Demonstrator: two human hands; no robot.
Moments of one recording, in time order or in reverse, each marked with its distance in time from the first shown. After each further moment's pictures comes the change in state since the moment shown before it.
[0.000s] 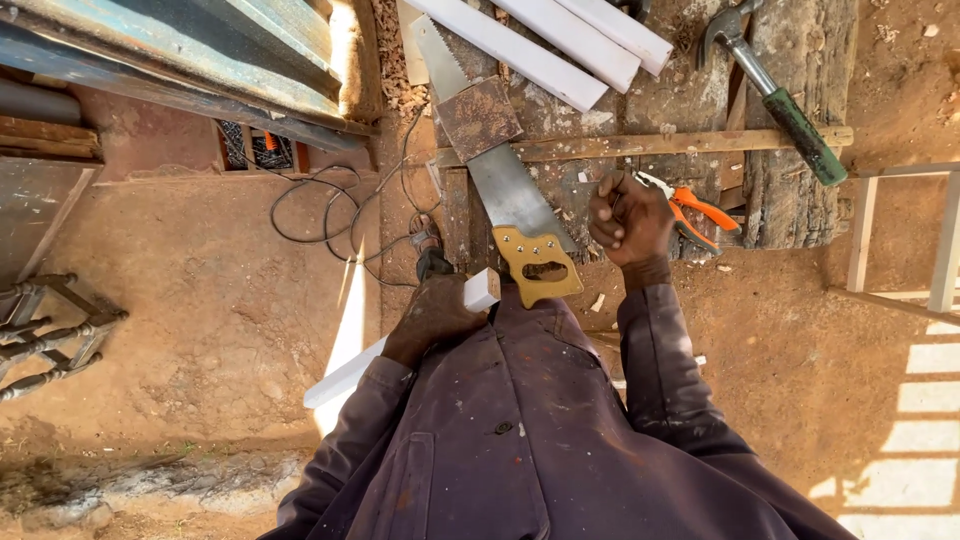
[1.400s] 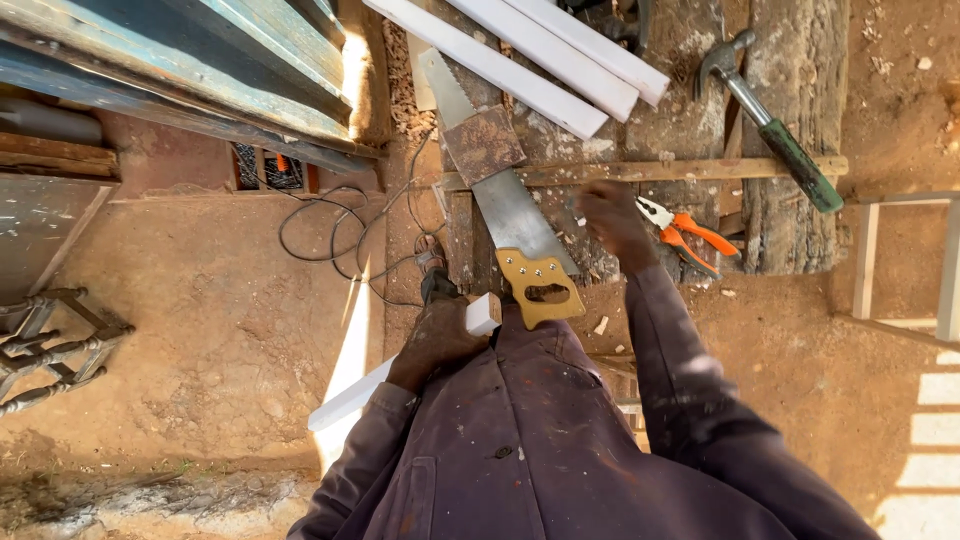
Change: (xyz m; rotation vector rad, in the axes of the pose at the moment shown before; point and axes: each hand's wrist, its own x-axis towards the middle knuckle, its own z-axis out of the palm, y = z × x) left_hand -0.017 0.019 -0.008 -0.013 -0.004 -0.064; right_hand 0.041 -0.001 0.026 -0.796 0.217 0.003
